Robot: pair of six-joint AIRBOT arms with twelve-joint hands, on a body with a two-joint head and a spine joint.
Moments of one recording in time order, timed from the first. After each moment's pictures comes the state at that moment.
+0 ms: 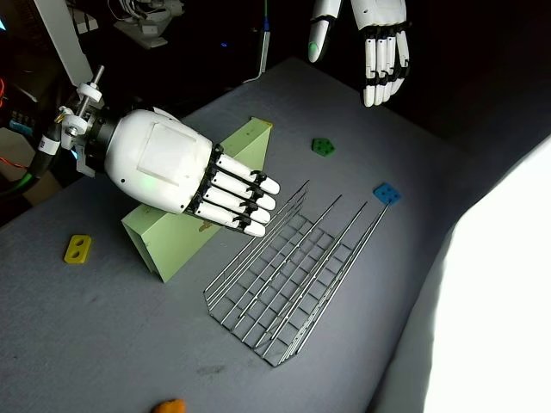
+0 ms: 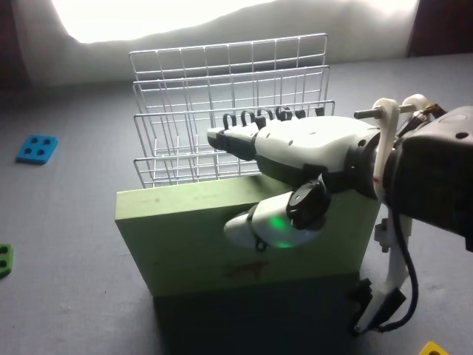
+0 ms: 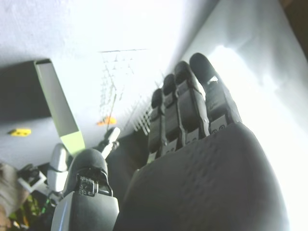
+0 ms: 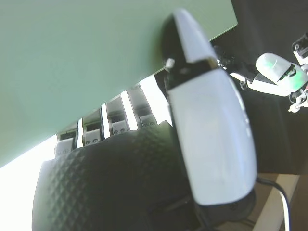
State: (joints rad) left arm -0.26 -0.43 1.05 3.00 -0.85 -1.77; right arm -0.18 -1.17 0.77 1.80 0.52 -2.39
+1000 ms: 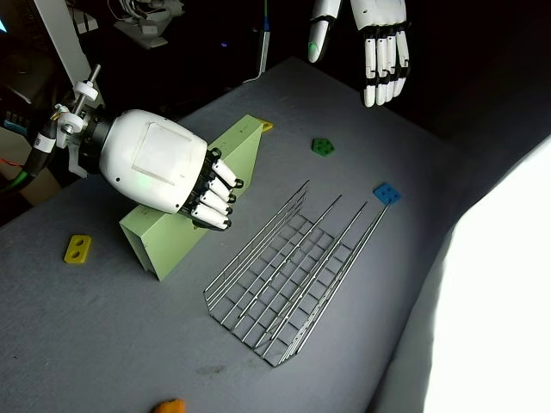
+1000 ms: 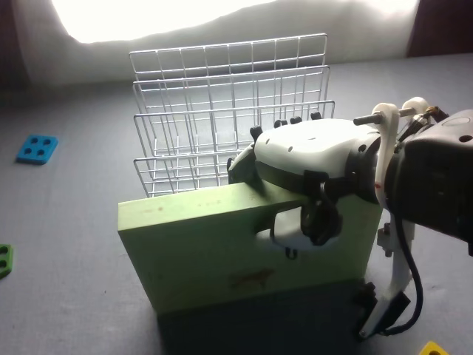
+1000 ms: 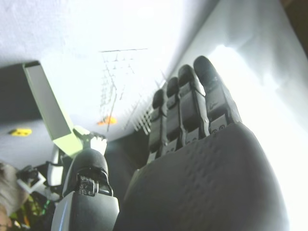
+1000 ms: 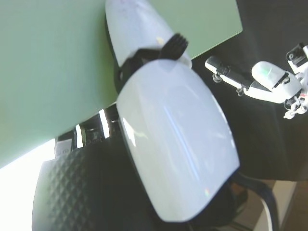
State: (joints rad) left arm -0.26 -0.43 1.05 3.00 -0.85 -1.77; right arm -0.19 -1.16 0.75 1.80 0.51 -2.43
